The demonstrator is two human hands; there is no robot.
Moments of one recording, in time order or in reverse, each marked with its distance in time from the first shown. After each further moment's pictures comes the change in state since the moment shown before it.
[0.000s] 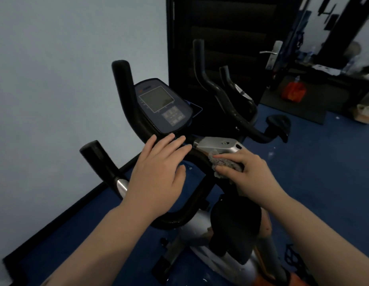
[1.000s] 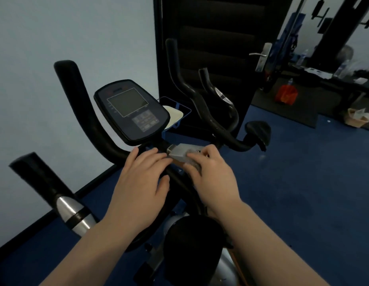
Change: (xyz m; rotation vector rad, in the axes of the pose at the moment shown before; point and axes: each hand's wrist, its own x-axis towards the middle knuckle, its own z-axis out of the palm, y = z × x) left_hand 0.026 0.028 0.040 0.007 -0.040 -0.114; right_hand 0.029 0.018 0.012 -0.315 0.138 -0.105
